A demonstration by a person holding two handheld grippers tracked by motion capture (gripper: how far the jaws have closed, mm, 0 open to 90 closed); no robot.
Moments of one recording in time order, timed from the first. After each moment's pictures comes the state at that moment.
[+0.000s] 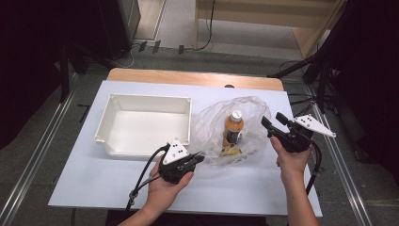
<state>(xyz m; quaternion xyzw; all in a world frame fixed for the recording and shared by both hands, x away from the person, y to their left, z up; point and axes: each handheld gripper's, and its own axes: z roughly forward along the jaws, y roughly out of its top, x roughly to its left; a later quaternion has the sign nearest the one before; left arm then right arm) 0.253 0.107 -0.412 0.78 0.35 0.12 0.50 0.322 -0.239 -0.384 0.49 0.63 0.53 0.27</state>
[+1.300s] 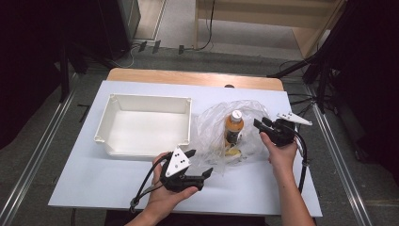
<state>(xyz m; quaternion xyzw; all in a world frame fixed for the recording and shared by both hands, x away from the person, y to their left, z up) 0.234 0.102 -0.414 0.78 0.33 0.17 0.50 0.369 -0.233 -0.435 0.53 0.67 0.47 0.21</state>
